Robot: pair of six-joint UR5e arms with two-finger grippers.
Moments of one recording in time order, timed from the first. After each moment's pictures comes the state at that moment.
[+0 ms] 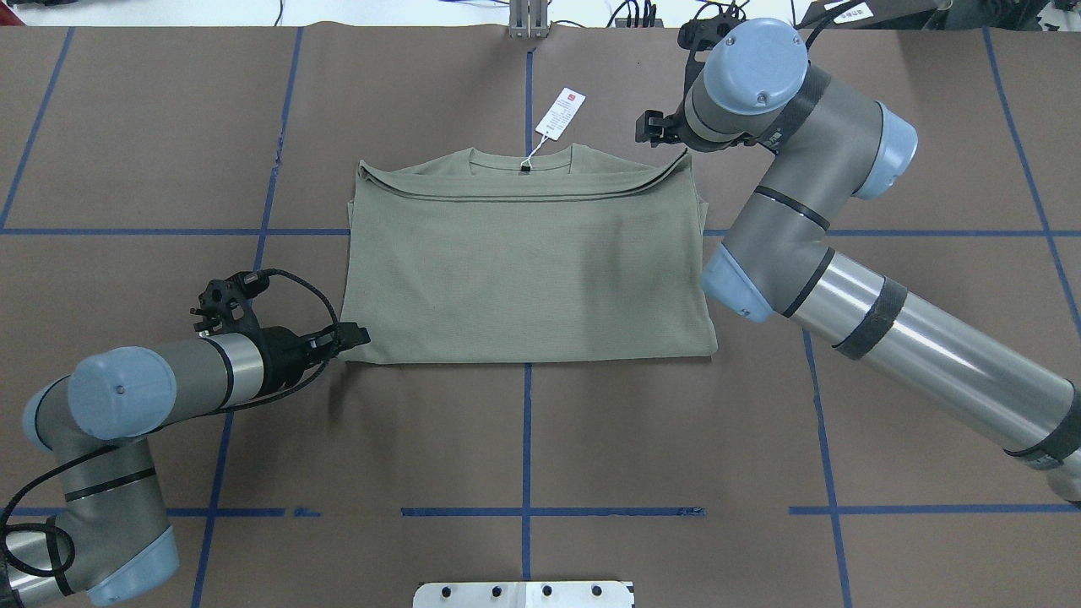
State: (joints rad) left arm -0.43 -1.73 -1.70 -2.54 -1.54 -1.66; right arm 0.79 -0.90 1.45 -1.33 1.70 1.08
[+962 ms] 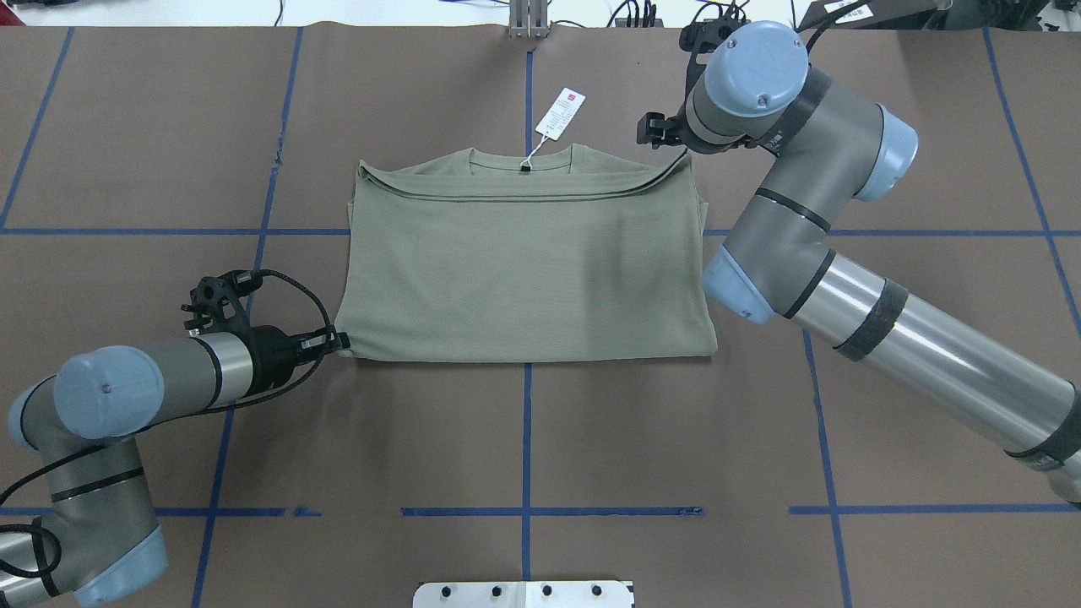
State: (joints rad) left arm -0.45 -1.70 -1.72 -2.53 -1.54 -1.54; right arm 0.79 -0.90 1.45 -1.33 1.69 1.08
